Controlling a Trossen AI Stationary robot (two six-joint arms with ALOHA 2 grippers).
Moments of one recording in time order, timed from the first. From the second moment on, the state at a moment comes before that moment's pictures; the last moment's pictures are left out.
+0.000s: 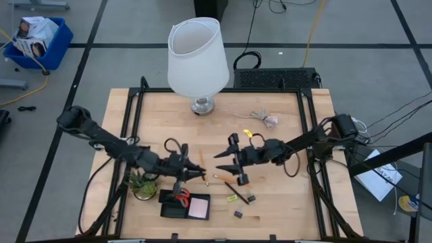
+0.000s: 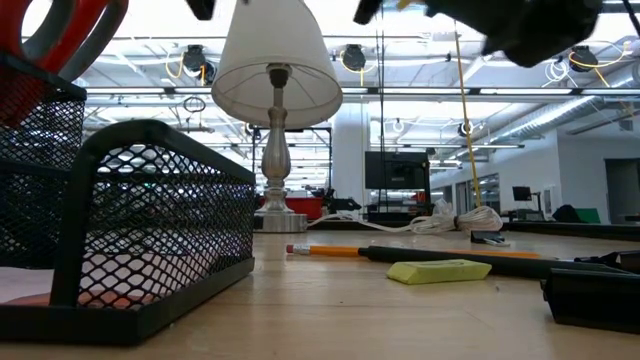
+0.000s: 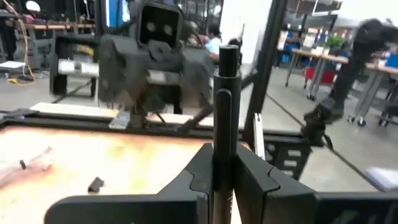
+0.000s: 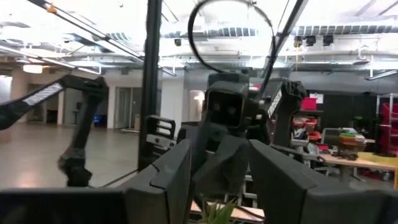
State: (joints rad) left arm -0.48 1.30 0.68 0.61 -0.33 -0.15; right arm 0.22 1.68 0.74 1.32 -0.03 -0.04
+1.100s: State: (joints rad) left arm -1.10 1.24 0.68 0.01 -1.13 -0.57; right arm 0.24 1.48 0.48 1.31 0.05 -0.01
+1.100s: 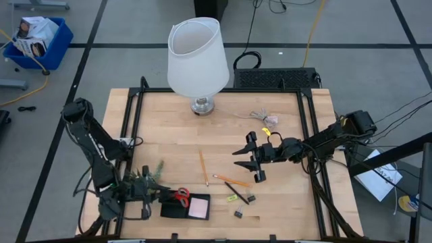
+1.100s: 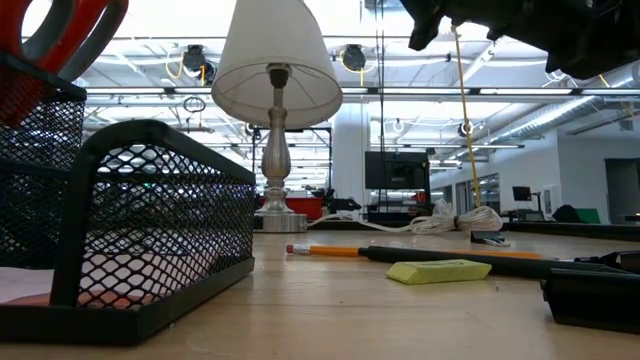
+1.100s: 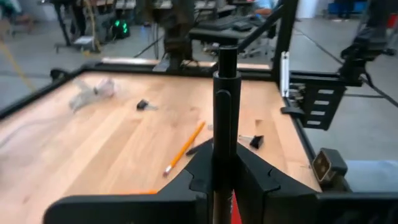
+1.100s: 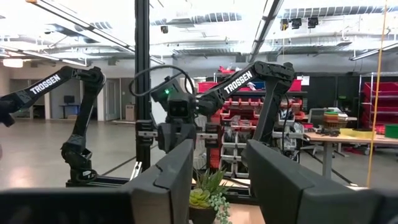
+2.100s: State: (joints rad) left arm -0.99 1.32 0.62 0.19 -1.25 -0.59; right arm 0.24 1.48 0.48 1.03 0.08 0.14
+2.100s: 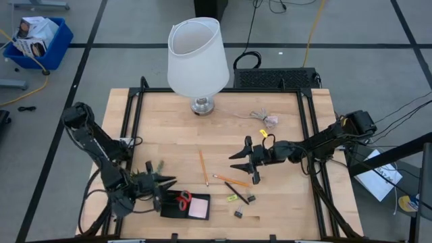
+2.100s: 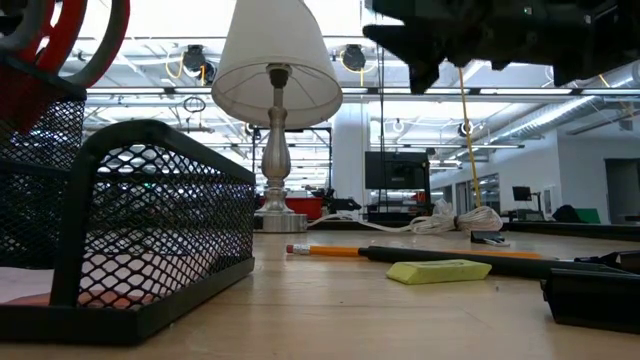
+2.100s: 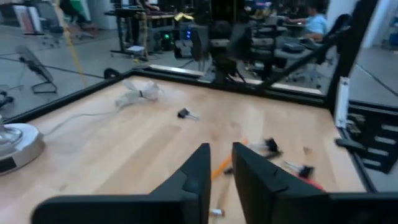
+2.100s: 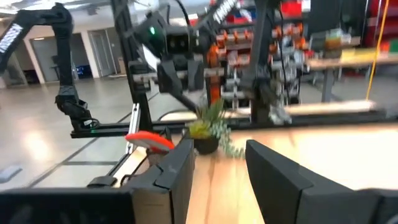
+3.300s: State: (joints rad) left arm -0.54 0.98 0.62 0.63 -0.77 0.01; right arm 0.44 1.91 1.21 -0.37 0.28 0.62
